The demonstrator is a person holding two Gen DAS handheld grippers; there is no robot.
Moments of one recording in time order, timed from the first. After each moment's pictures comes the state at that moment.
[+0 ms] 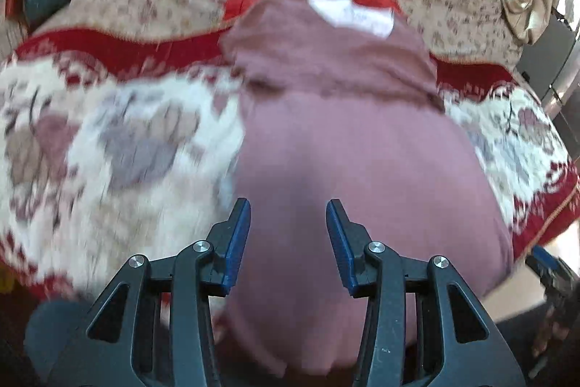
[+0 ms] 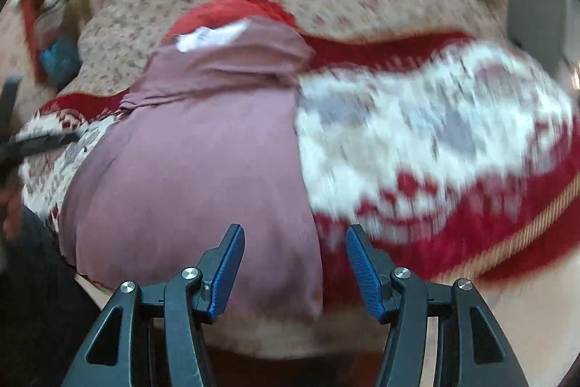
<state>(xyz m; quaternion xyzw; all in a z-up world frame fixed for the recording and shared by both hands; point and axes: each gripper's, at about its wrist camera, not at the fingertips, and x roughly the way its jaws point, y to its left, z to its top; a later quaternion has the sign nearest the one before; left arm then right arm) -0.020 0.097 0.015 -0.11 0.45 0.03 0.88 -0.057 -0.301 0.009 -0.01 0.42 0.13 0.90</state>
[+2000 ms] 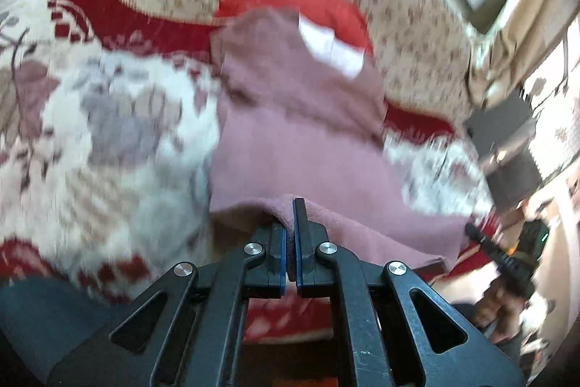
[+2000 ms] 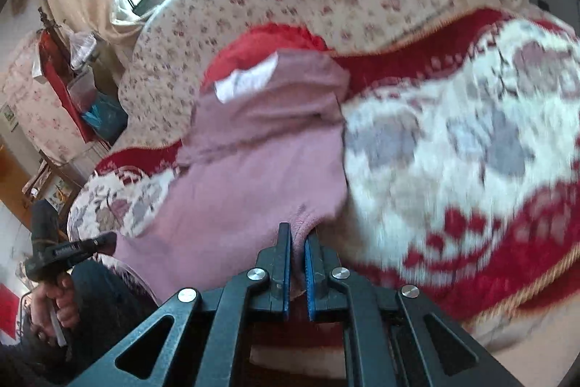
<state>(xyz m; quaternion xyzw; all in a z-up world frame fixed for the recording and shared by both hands) -0.040 0.155 0.064 -0.28 0.41 -0.06 0.87 -0.002 -0.308 0.068 0.10 0.41 0.24 0.88</state>
